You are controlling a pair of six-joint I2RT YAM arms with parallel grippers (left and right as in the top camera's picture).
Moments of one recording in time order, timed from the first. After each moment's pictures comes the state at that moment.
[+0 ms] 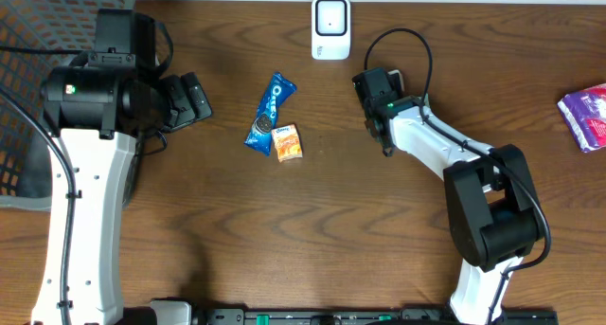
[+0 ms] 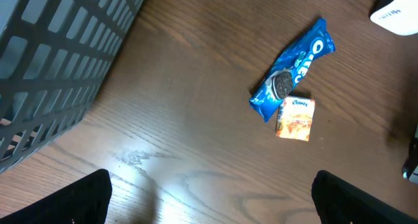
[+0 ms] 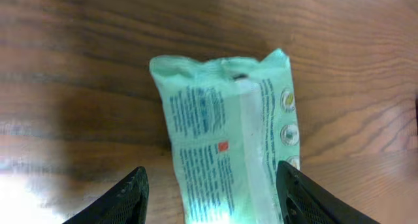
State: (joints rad) left arm -0.06 1.50 1.76 -1.44 -0.04 -0.46; right arm 0.39 2.00 1.28 -0.49 0.60 0.10
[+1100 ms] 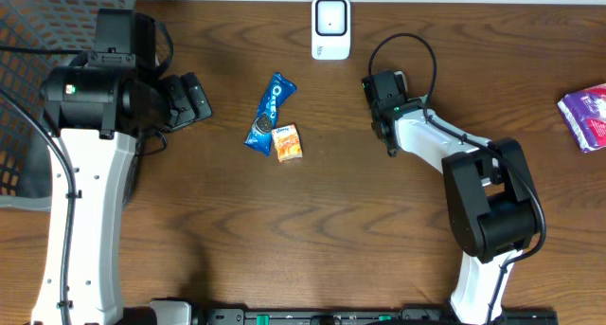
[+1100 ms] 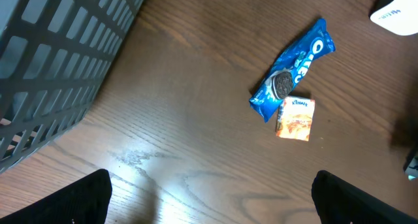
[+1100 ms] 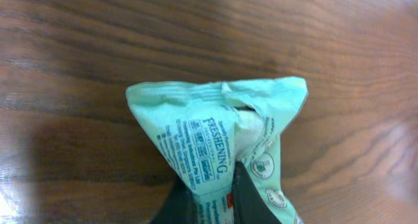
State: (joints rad) left arm -0.06 1.50 1.76 -1.44 -0.04 -0.46; right arm 0.34 2.04 1.24 -0.37 0.59 0.01
